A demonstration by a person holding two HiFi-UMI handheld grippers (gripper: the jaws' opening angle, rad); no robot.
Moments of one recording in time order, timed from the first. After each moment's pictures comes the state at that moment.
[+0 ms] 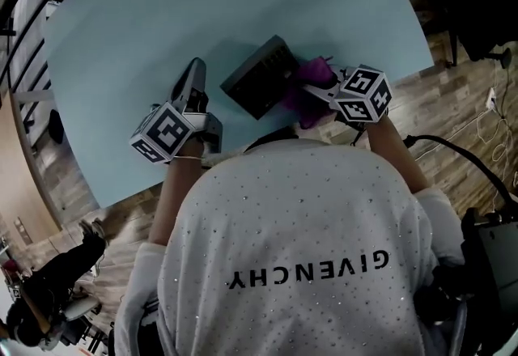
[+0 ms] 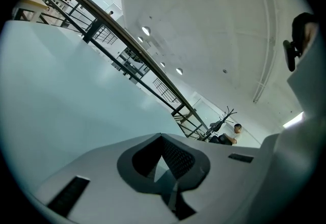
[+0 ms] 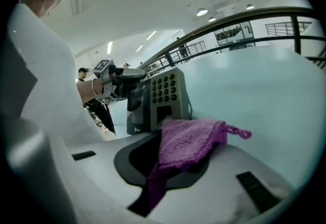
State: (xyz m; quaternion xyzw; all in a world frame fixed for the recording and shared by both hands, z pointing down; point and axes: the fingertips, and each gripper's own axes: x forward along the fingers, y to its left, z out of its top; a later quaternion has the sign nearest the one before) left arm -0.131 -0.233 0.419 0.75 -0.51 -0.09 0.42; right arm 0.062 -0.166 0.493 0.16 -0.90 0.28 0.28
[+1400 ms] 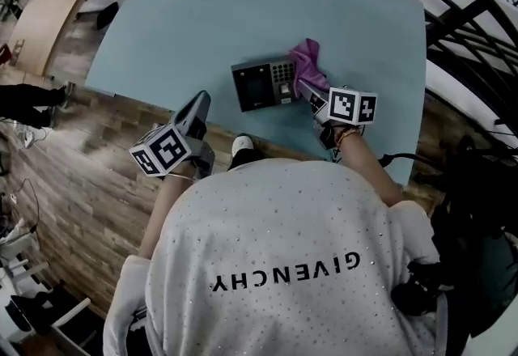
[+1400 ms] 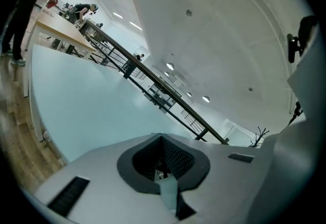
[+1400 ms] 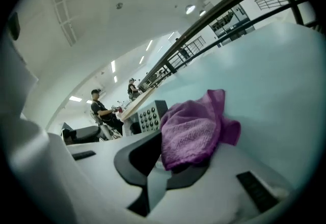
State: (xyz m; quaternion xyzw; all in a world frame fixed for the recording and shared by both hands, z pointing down) left arm -0.092 -0.072 0.387 0.59 -0.70 -0.18 0.36; right arm 0.059 -0.235 0.458 0.10 -0.89 0.38 0.21
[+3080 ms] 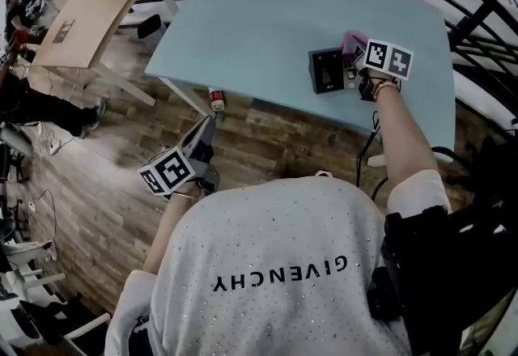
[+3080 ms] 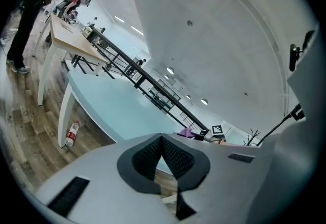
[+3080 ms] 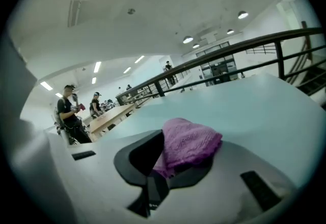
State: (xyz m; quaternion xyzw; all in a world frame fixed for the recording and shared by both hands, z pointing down) left arm -0.181 0.155 0.368 0.59 -0.70 -0.19 0.35; right arm -0.006 -0.237 0.379 0.28 -0.91 0.27 0.17
